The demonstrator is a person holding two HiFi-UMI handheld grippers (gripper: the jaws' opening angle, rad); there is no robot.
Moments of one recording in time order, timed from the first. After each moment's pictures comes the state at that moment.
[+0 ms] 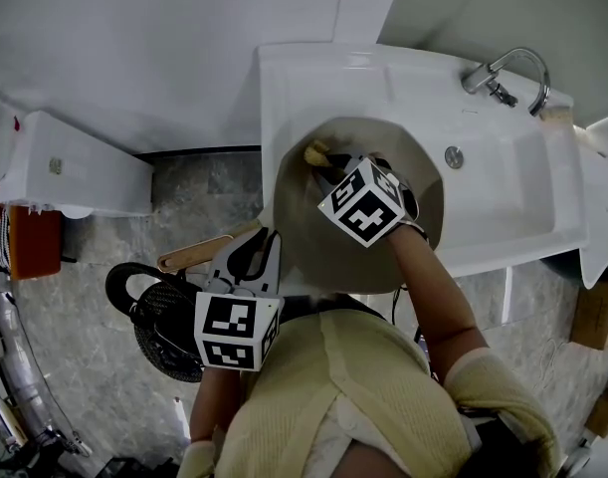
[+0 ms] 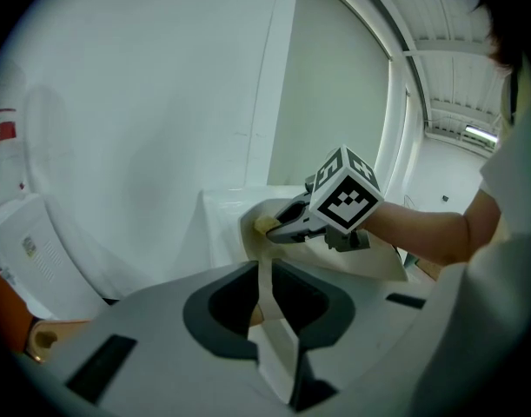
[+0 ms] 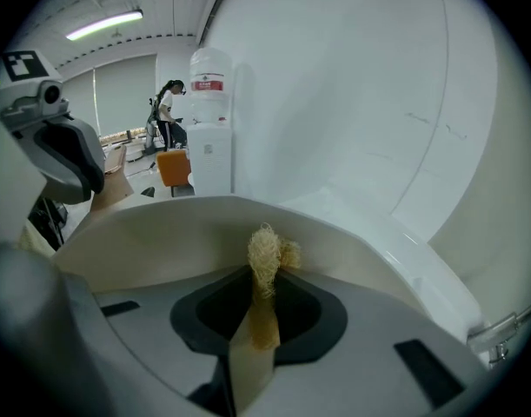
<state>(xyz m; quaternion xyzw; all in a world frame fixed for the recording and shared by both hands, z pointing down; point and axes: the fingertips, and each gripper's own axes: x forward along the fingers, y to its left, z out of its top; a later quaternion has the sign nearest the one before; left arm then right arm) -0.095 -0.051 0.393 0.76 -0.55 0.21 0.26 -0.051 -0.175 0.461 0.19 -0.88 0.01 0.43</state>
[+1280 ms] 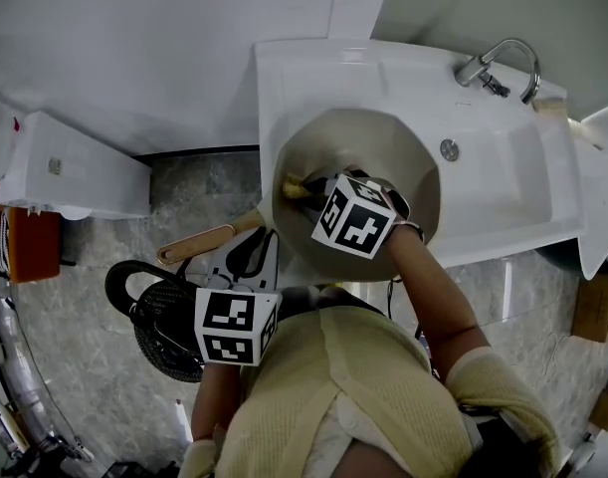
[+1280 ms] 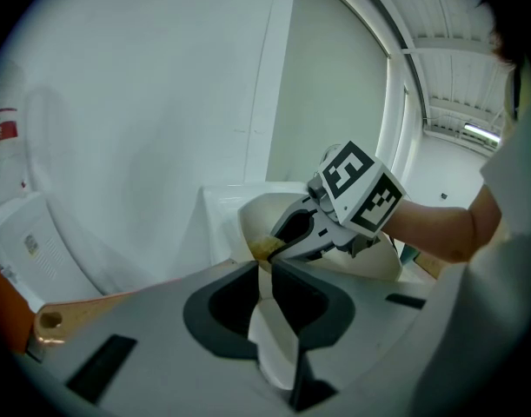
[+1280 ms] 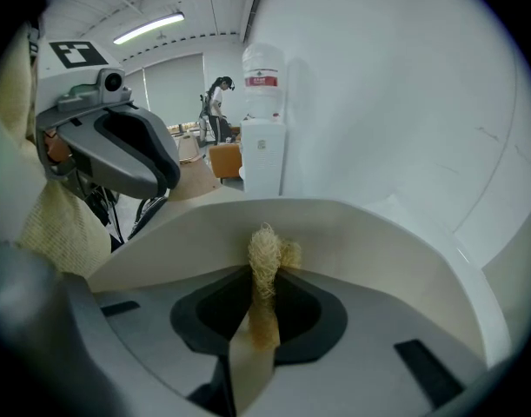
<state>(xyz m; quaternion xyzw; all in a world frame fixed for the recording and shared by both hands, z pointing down) -0.097 -0.035 0.397 0.76 -0.55 0.21 0.26 -0.074 -0.095 0.466 0.03 -0.89 -0.01 0.45</state>
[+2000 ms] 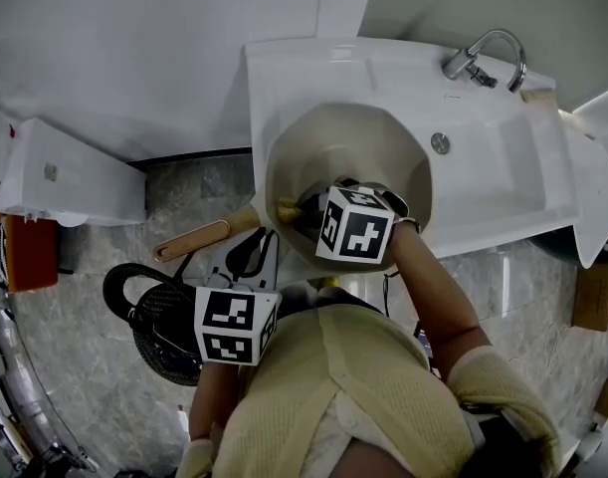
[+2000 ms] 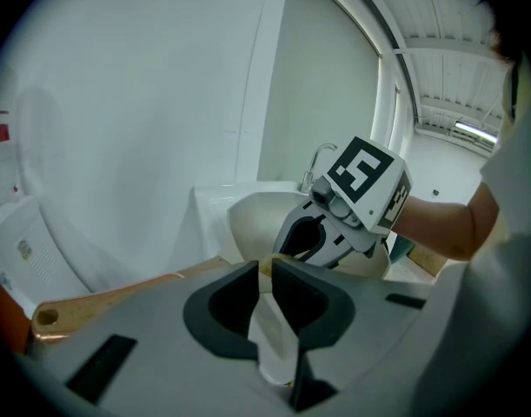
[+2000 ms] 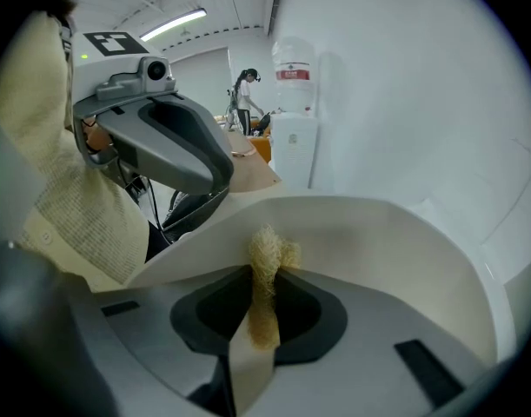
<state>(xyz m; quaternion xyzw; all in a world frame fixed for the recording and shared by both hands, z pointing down) -0.086 -0.026 0.396 0.78 -0.53 0.22 0.25 -0.064 -0.044 0.464 -0.06 -0.88 -0.02 0.46</state>
